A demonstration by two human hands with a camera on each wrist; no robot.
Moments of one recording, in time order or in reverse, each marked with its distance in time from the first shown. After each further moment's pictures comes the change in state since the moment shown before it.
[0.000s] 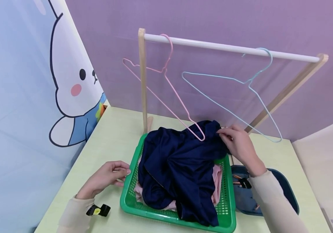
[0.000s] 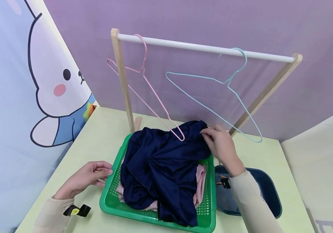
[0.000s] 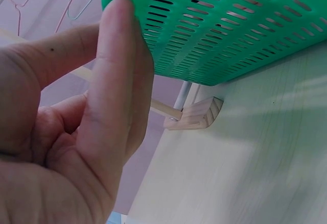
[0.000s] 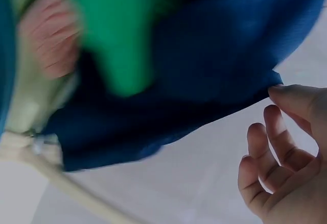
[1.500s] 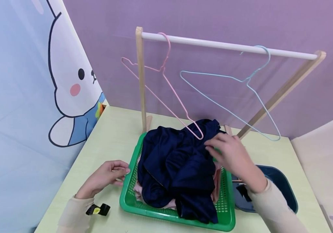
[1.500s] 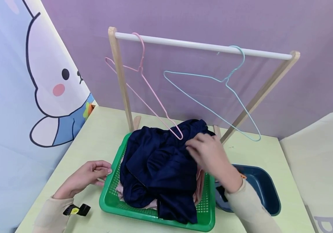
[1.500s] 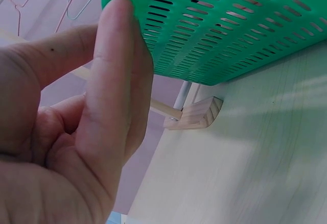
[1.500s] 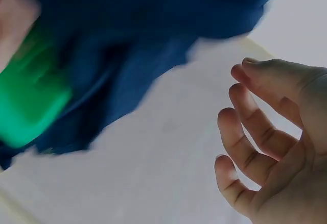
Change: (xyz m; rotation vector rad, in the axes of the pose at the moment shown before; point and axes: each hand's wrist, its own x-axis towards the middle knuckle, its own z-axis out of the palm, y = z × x) left_hand 0.001 -0.001 0.000 0.014 0.005 0.010; right_hand -0.007 -0.067 -0.014 -0.093 -0.080 -0.265
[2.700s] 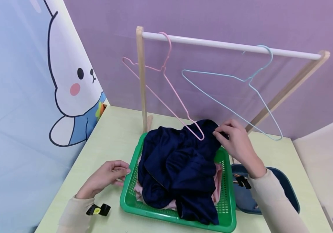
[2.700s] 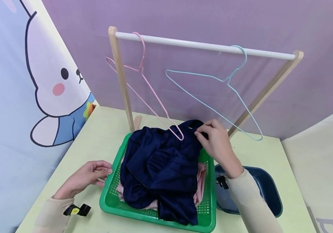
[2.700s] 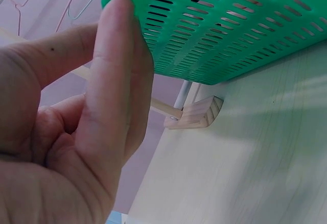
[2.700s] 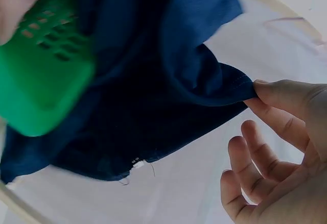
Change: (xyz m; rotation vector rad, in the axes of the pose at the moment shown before) left_hand -0.002 0.002 0.000 0.001 -0.010 -0.013; right_hand 0.007 0.033 0.003 0.150 0.115 0.240
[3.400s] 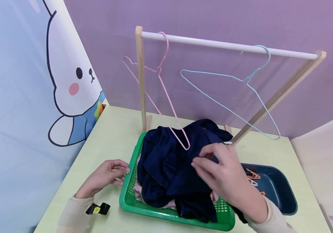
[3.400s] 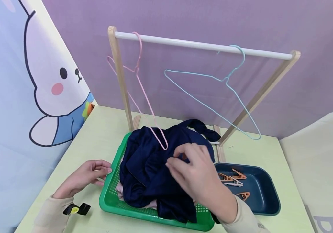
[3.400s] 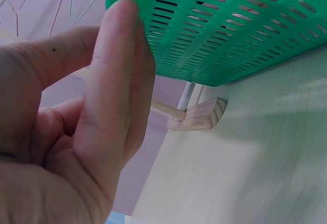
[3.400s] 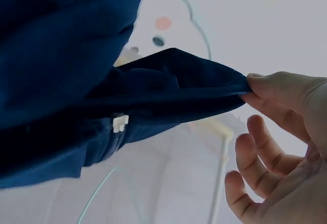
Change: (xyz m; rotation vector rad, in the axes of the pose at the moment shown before) left_hand 0.001 -0.001 0.001 0.011 0.014 0.014; right_hand -0.019 -0.127 -0.019 0.012 0.199 -0.495
